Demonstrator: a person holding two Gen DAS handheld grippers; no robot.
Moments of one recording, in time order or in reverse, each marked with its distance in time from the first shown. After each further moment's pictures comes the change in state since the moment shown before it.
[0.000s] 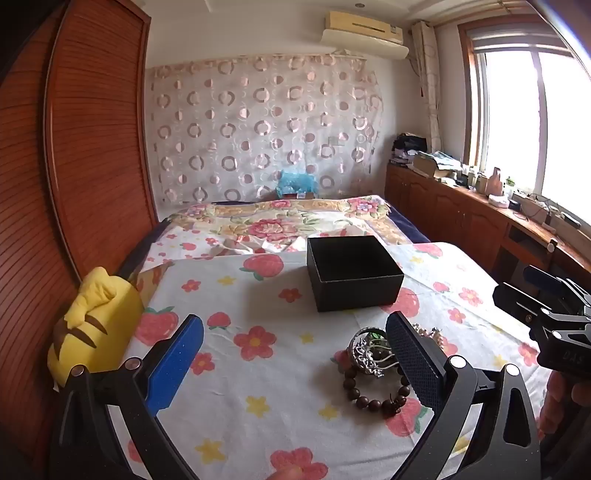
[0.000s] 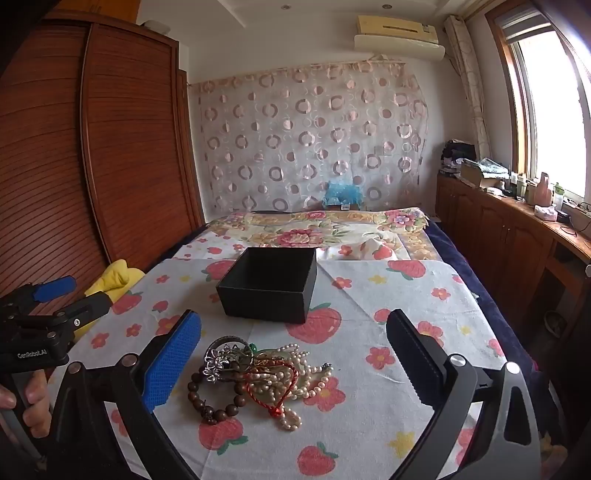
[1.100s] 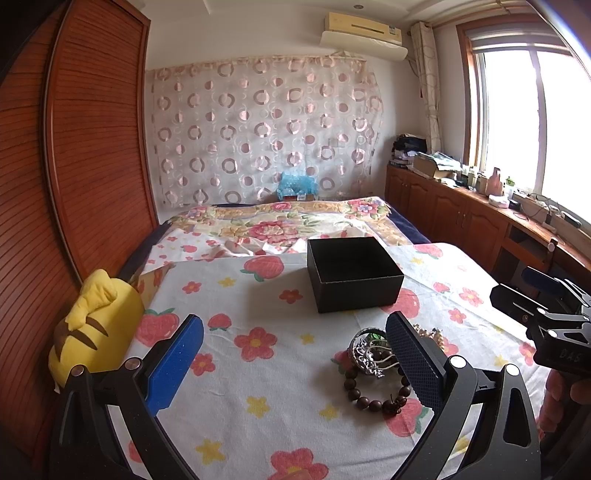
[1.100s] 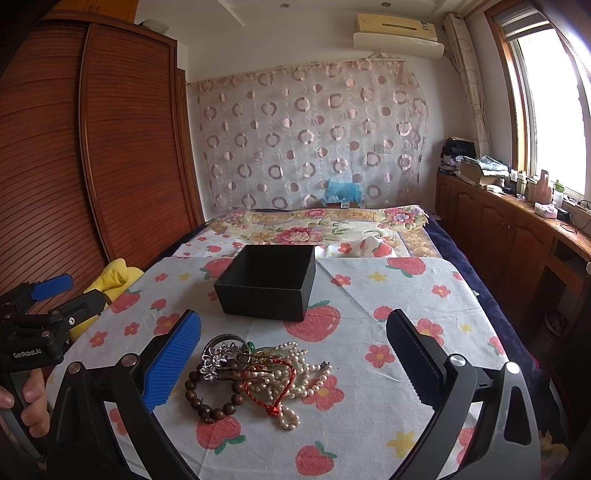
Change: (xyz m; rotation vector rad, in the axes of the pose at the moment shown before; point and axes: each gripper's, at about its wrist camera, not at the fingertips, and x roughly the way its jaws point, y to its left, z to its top) left arm 0.000 0.000 0.000 0.002 -0.010 0.002; right arm 0.002 -0.001 -0.002 0.004 0.009 0.003
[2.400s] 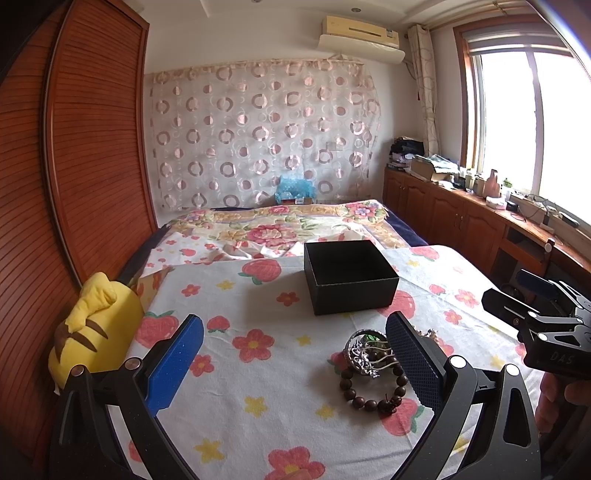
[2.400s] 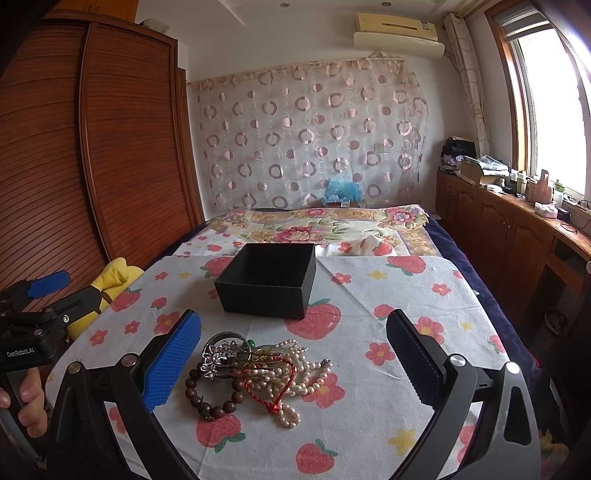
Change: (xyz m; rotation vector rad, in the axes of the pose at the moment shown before) left arm 0.001 0.000 0.000 0.003 -0.008 0.001; right arm 0.000 0.000 -0.001 0.001 0.001 -0.001
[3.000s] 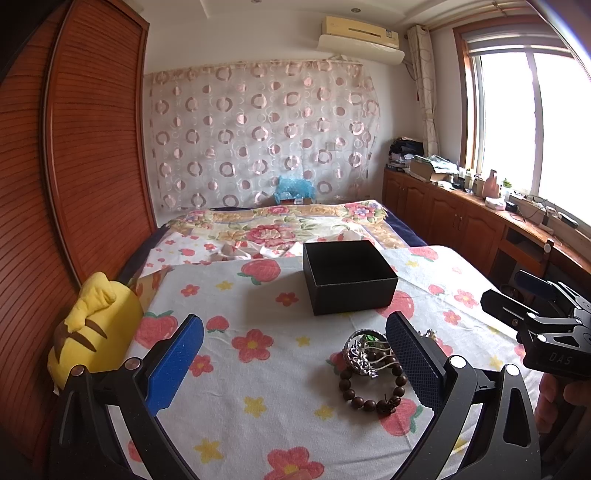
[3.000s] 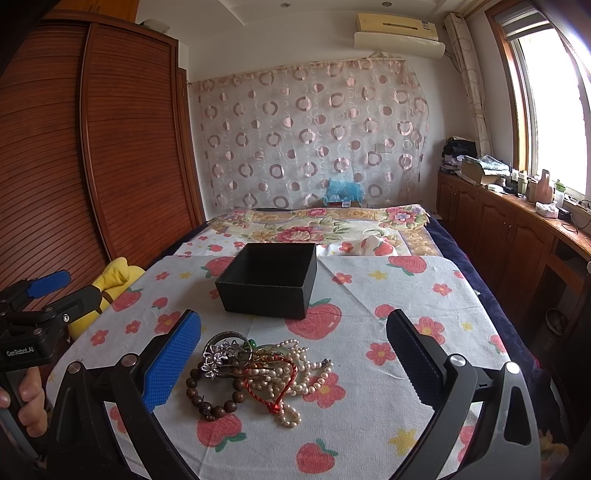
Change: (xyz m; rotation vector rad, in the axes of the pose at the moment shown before) left arm -0.001 0.000 0.000 0.000 -0.001 0.000; right arm -0.001 0.000 0.003 0.000 0.003 0.001
